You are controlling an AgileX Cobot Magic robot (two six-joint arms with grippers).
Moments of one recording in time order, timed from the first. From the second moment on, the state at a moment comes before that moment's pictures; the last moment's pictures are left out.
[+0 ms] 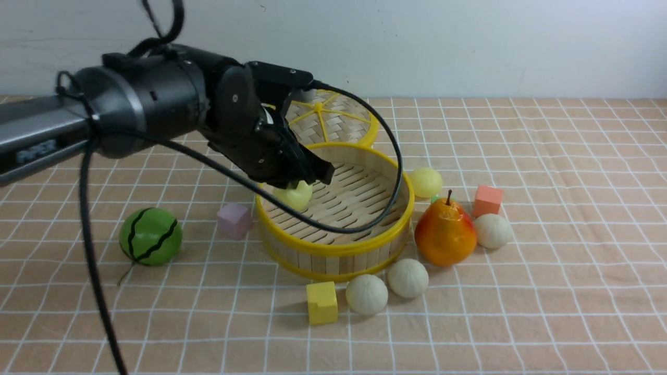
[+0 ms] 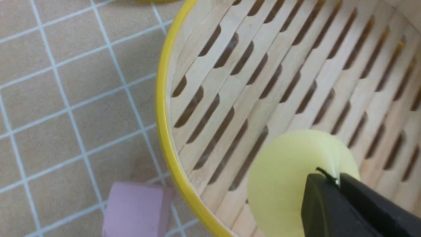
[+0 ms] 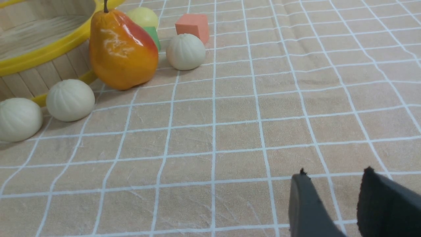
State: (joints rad) right arm 0.01 -0.01 0.02 0.08 0.40 0.05; left arm -0.45 1.94 -1.57 0.02 0.61 -0.05
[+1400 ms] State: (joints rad) right arm 0.01 -0.01 0.02 0.08 0.40 0.05; left arm -0.73 1.92 -1.47 -0.07 0.78 0.00
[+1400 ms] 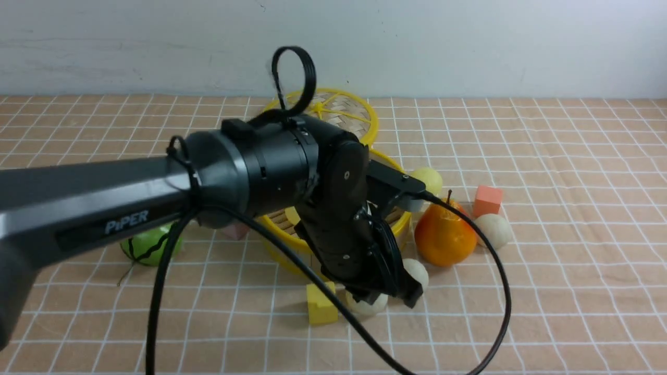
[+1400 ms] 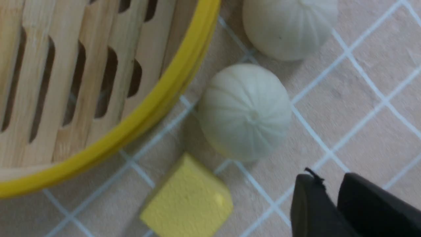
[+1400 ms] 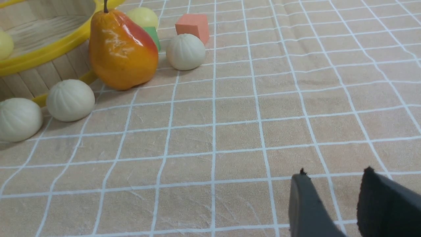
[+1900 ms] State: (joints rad) right arm 0.01 -0.01 0.02 0.08 0.40 0.05; left arm -0.73 1.97 -1.47 0.01 0.63 0.00
